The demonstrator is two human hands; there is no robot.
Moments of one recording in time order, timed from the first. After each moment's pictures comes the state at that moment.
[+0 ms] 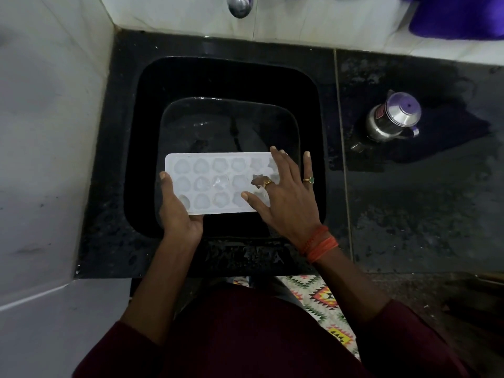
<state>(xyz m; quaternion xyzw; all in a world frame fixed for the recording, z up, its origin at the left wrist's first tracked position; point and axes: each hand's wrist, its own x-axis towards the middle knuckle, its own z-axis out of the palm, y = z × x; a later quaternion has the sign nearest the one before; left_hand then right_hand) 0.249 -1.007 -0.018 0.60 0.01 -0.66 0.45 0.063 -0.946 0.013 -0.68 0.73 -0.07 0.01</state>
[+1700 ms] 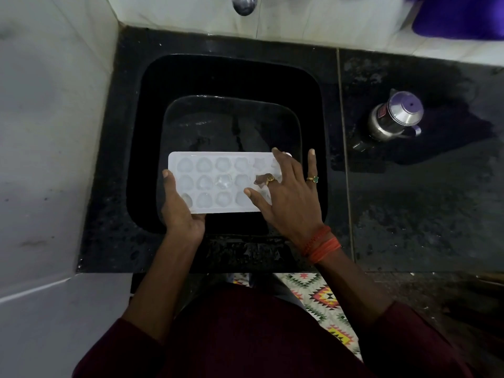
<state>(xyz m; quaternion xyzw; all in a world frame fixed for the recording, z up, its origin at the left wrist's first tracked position) 0.251 -1.002 -0.021 0.60 0.01 -0.66 0.46 0.066 -0.942 0.012 -0.68 0.73 -0.09 -0.03</state>
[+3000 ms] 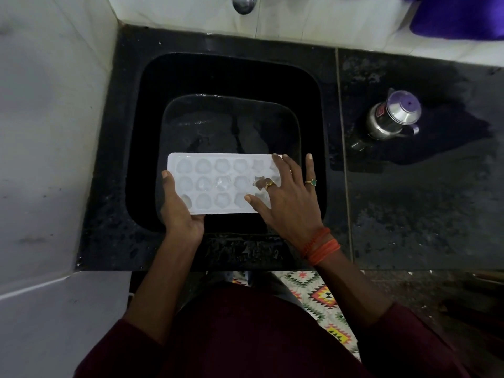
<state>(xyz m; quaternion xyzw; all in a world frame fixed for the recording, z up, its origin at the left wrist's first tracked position) 0.252 -0.997 -0.019 0.60 0.01 -0.65 0.46 0.067 -0.933 0.015 -0.68 0.73 -0.02 -0.01</state>
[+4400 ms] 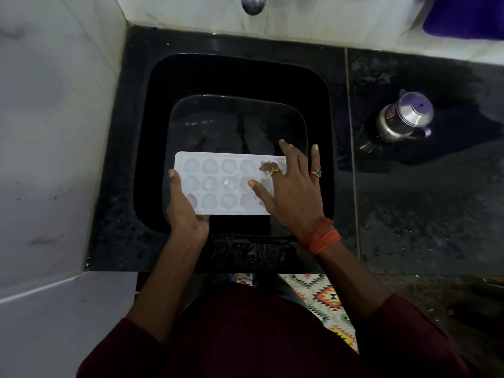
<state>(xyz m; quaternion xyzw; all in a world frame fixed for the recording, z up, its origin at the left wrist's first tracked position) 0.253 -1.002 -0.016 0.58 0.01 -0.67 0.45 0.070 -0.958 0.017 -0.66 0.75 -0.06 -0.01</state>
